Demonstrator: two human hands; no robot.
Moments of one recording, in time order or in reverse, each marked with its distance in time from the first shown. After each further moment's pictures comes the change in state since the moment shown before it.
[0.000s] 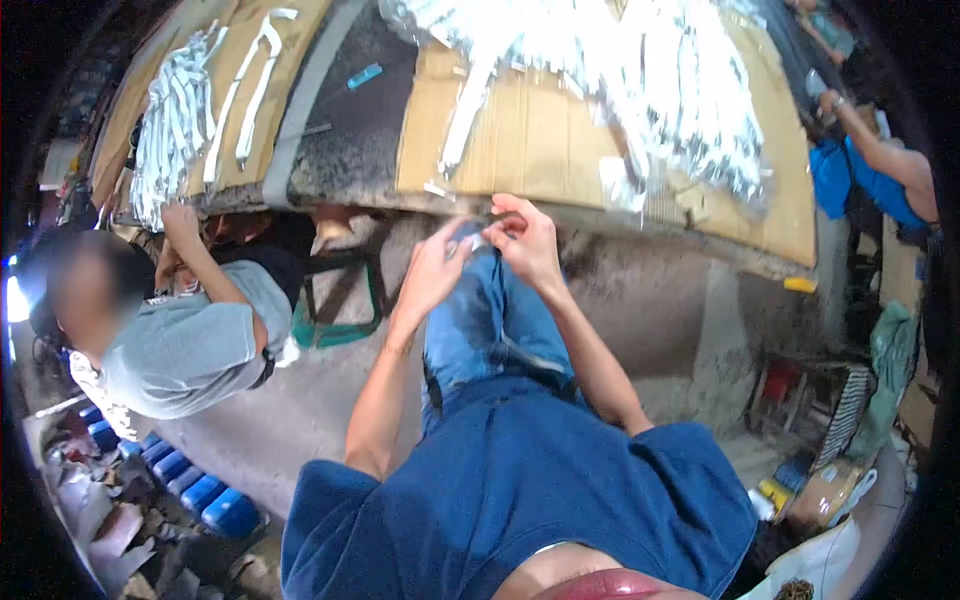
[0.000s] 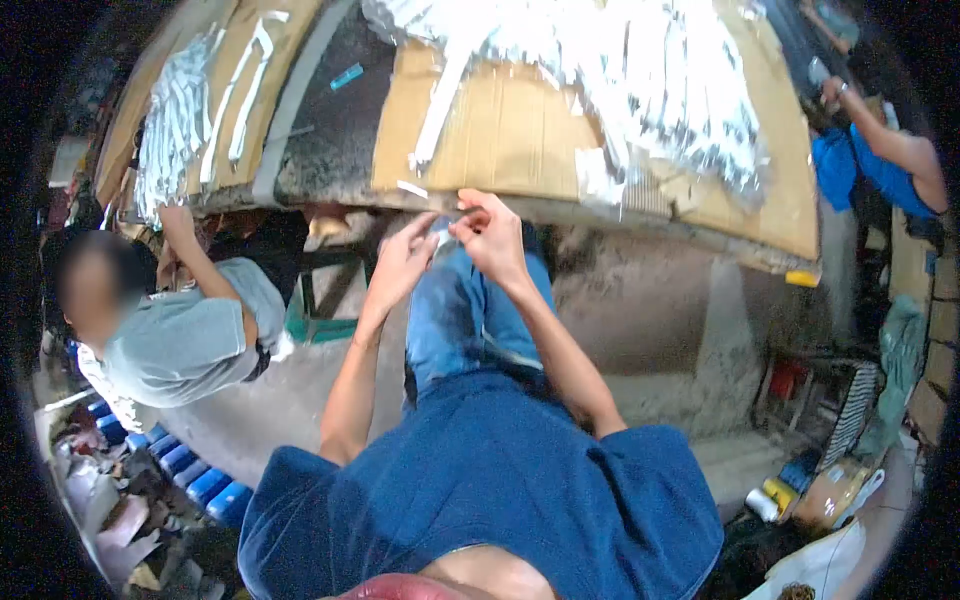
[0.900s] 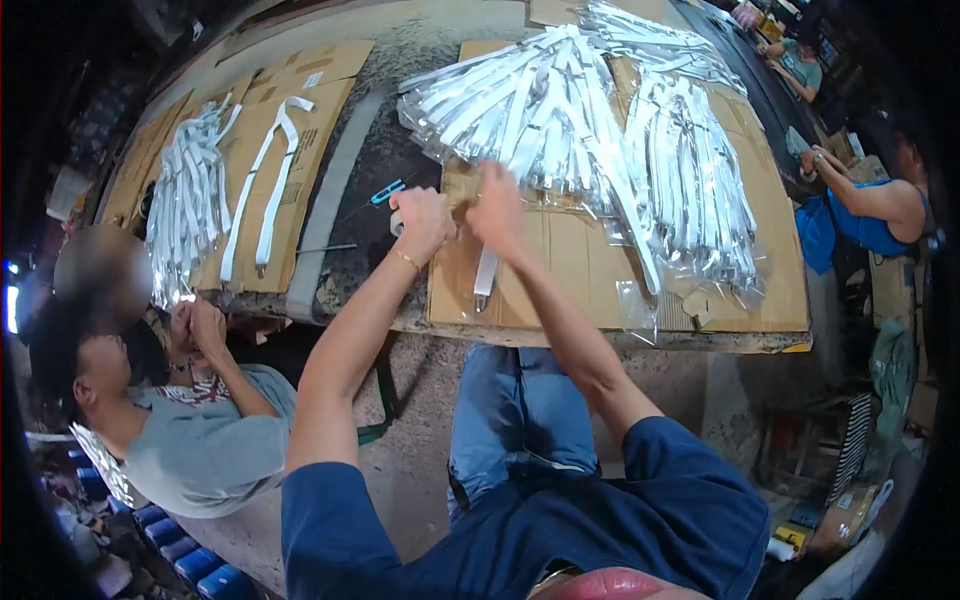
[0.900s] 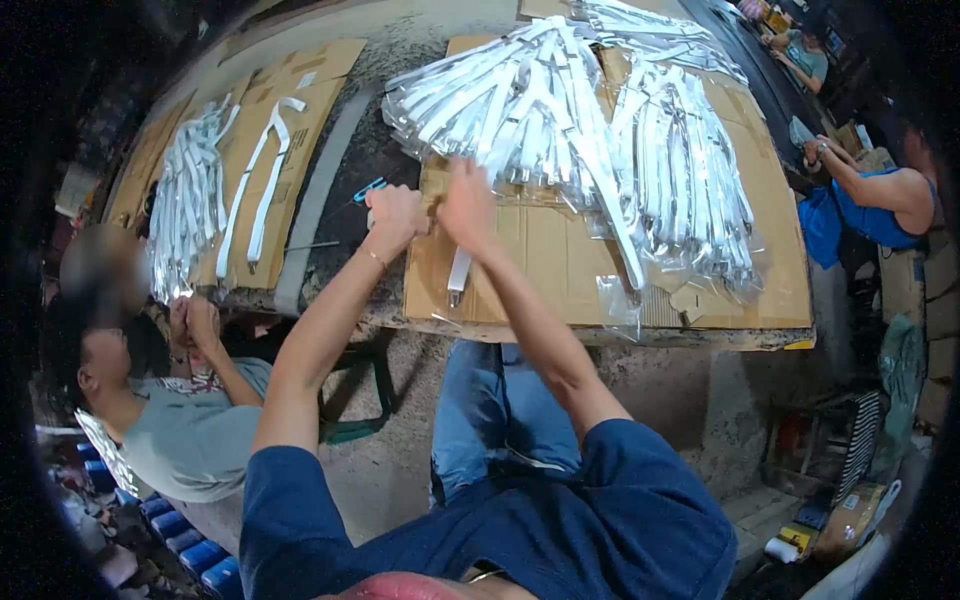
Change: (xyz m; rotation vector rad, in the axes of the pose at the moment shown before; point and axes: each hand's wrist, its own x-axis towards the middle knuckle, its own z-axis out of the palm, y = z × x) left_hand 0.267 0.040 -0.081 1.438 -0.011 0.081; right_hand 0.232 -0.070 0.075 -0.776 0.230 -0.382
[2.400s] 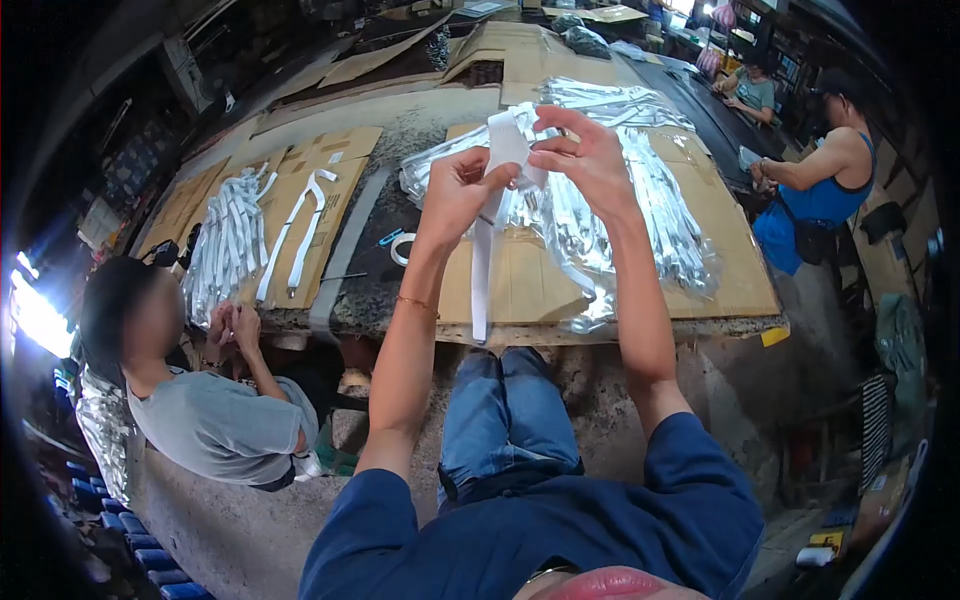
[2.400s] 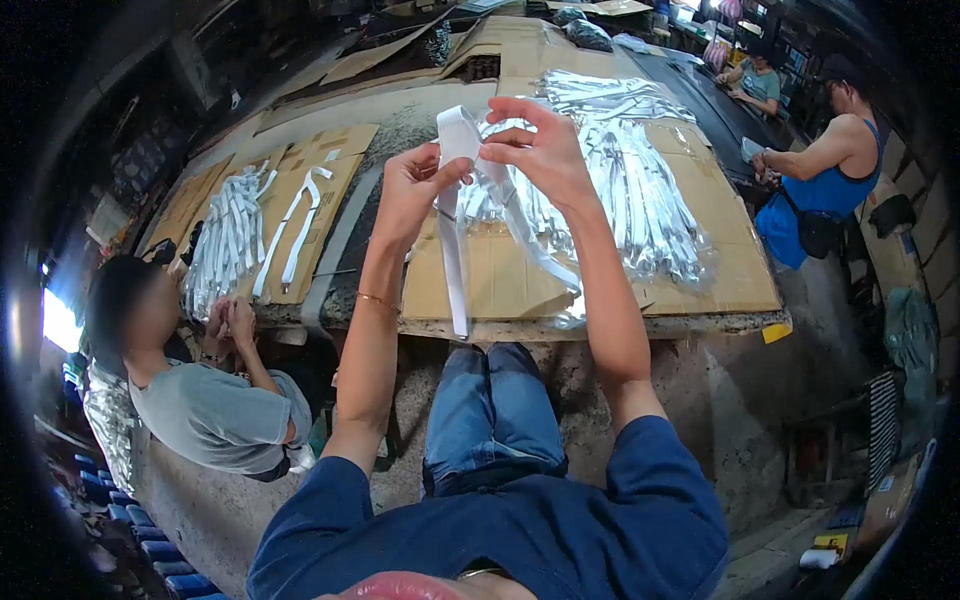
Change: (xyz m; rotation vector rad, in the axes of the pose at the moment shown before) left_hand -0.183 0.066 -0.228 -1.772 0.487 0.572; right_hand -0.038 -0.074 -0.325 0.956 -0.129 -0.222
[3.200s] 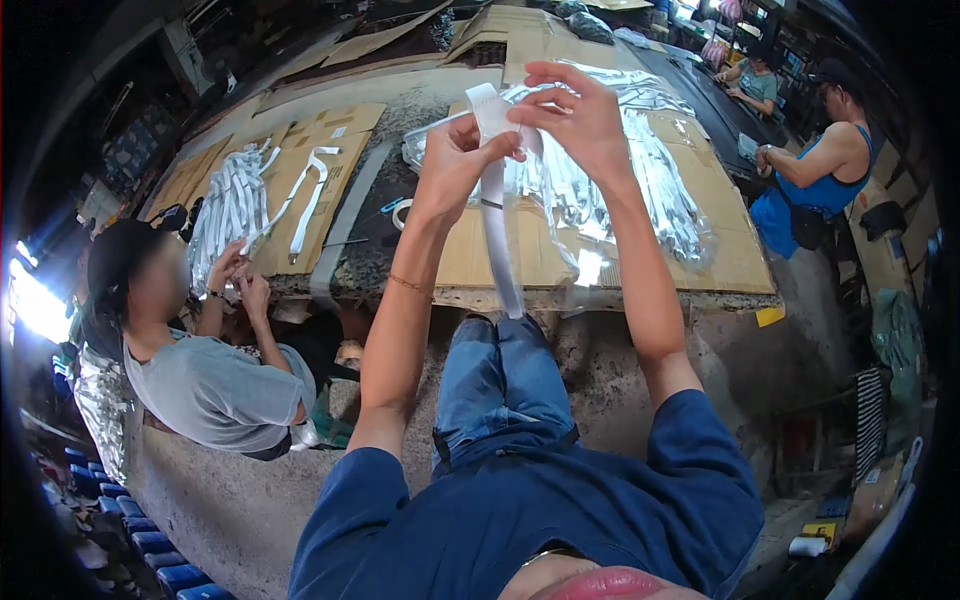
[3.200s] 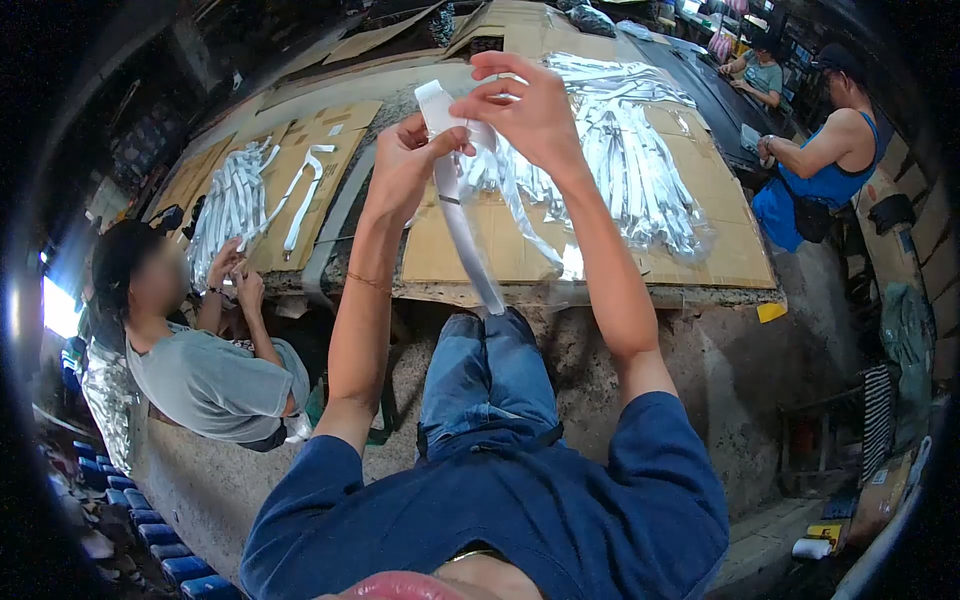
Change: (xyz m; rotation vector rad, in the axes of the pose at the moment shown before) left_hand -0.036 0.035 0.009 -0.093 -0.004 0.016; right_hand -0.021 -0.041 0.034 -0.235 0.039 -0.172
